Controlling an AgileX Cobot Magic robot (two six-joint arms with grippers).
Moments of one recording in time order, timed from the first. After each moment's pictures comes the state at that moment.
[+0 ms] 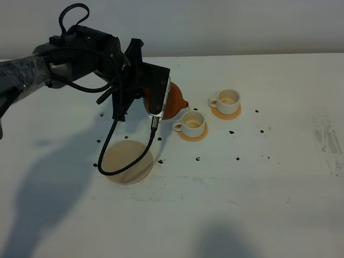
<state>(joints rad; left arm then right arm) -0.44 2.16 -1.66 0.05 0.53 1.39 0.00 -0.01 -0.52 0.10 1.11 -0.08</state>
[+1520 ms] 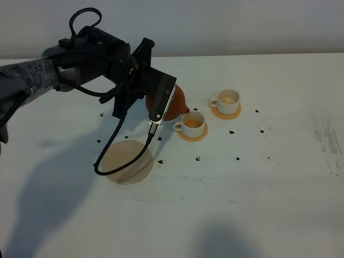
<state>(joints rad) -0.47 2.16 -1.66 0.16 0.51 1.45 0.00 -0.01 -0.52 0.10 1.11 -0.08</state>
